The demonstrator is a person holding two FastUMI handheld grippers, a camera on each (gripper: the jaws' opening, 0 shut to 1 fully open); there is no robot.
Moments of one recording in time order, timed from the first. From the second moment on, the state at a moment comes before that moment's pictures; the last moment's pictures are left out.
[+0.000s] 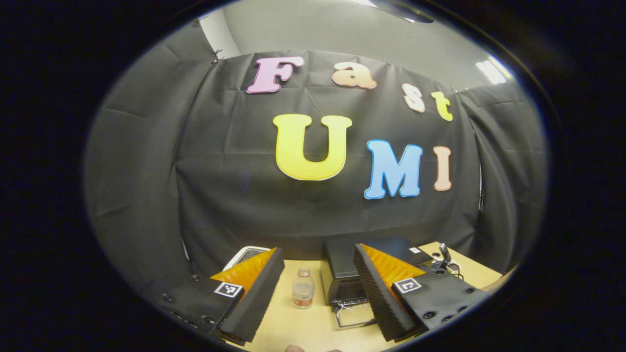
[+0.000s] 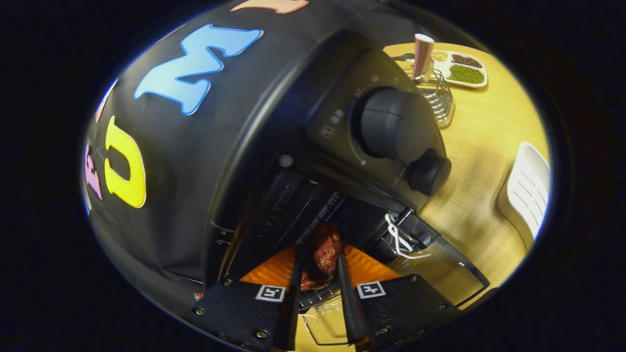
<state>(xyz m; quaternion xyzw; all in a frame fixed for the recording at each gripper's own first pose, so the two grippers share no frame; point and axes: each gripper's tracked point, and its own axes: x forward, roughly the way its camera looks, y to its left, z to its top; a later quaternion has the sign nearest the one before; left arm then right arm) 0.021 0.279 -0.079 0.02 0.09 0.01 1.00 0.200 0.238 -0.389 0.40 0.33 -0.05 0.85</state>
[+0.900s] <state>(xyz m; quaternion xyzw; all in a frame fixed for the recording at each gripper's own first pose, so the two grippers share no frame) 0.052 0.186 -0.090 0.01 0.09 -0.05 0.99 0.107 0.154 -0.213 0.09 0.18 0.00 0.98</state>
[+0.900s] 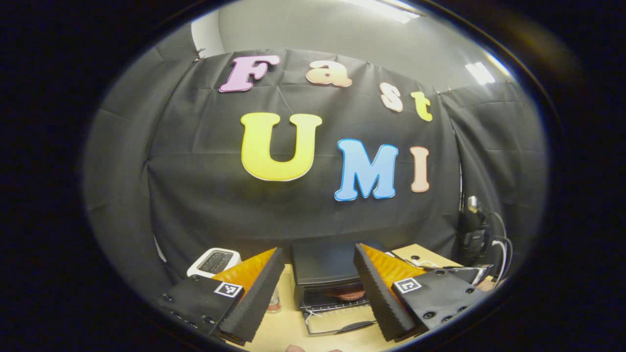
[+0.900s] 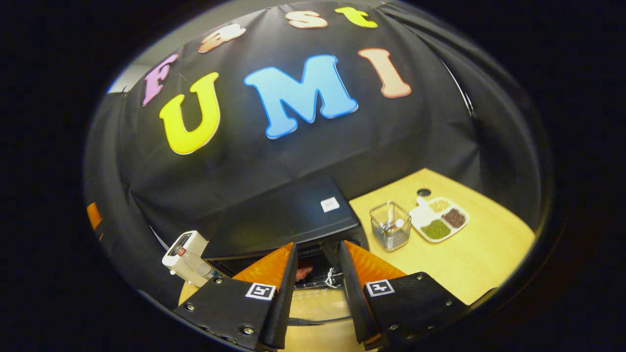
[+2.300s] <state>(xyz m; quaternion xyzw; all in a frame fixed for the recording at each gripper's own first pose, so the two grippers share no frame) 0.050 0.056 -0.215 0.02 0.26 -0.04 0.96 0.059 0.056 -0.063 -0.02 0.03 0.03 1.00</state>
